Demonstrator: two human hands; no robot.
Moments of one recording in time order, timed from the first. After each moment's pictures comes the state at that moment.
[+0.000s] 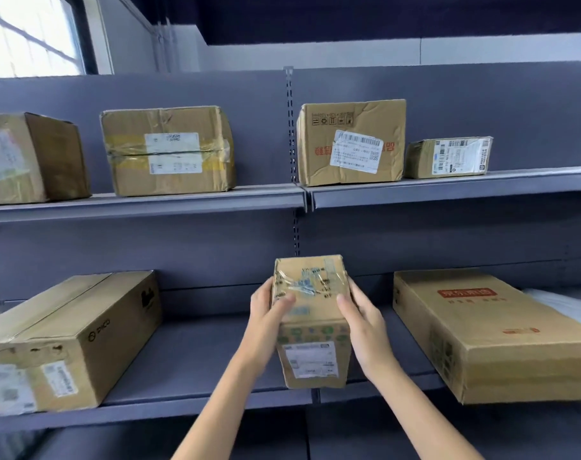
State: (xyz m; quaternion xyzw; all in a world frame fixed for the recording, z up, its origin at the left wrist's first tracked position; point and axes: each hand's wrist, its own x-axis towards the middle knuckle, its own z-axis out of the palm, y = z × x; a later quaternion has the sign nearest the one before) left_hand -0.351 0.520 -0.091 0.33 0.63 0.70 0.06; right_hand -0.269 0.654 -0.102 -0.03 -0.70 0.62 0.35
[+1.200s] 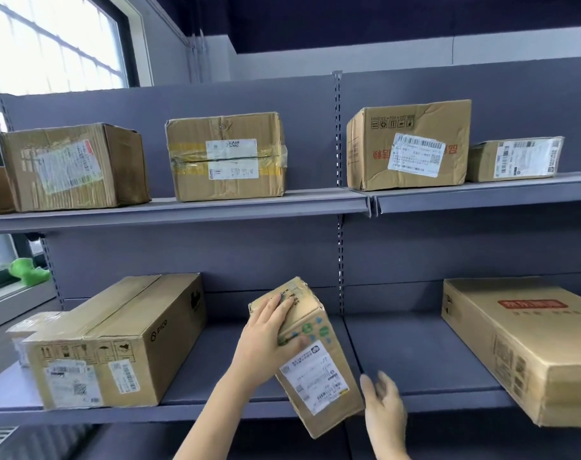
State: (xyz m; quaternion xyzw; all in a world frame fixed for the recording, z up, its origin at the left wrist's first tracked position) left_hand -0.416 0.427 -0.105 0.38 0.87 0.29 -0.13; right_hand -0.323 0.589 -0.225 -0.31 -0.66 0.61 0.31
